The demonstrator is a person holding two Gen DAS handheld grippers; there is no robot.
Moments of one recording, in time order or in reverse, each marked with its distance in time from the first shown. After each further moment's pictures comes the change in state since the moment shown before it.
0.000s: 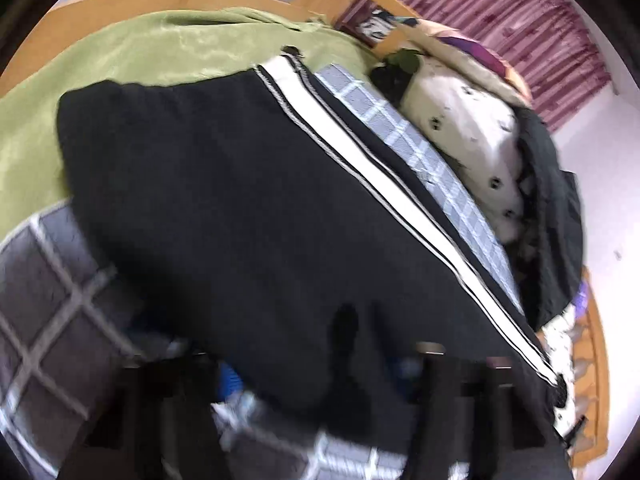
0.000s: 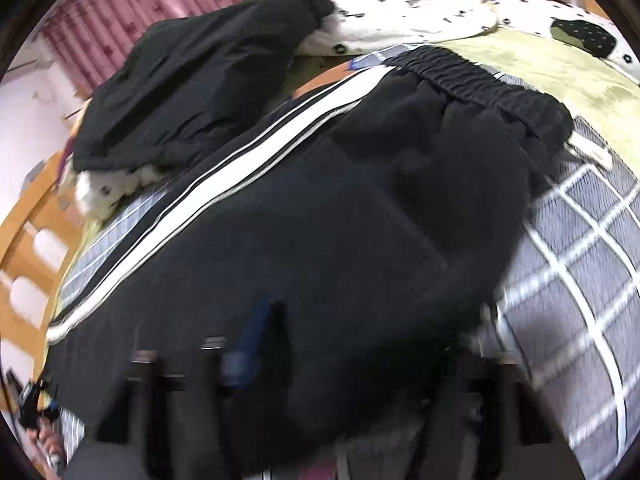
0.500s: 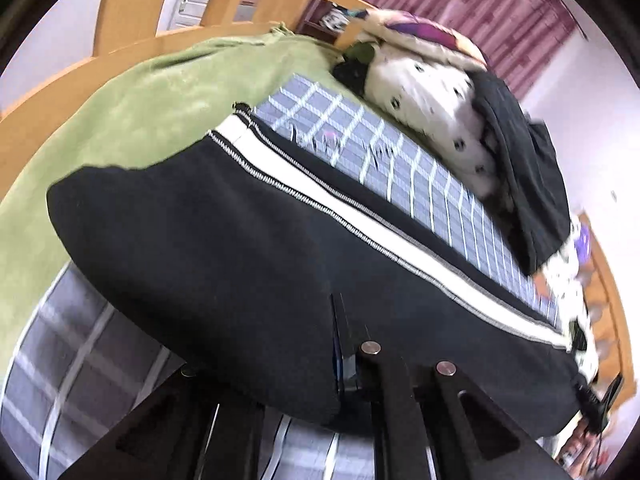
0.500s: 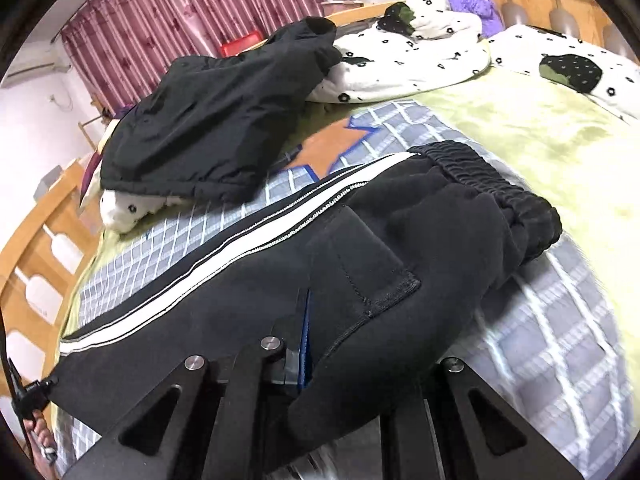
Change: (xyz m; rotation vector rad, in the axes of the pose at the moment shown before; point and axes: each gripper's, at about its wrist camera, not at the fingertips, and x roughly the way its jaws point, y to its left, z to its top) left arm -0.085 -0.013 -0.042 0.203 0.029 -0.005; right arm -0.107 -0.018 -0.003 -0.060 -0.070 0.041
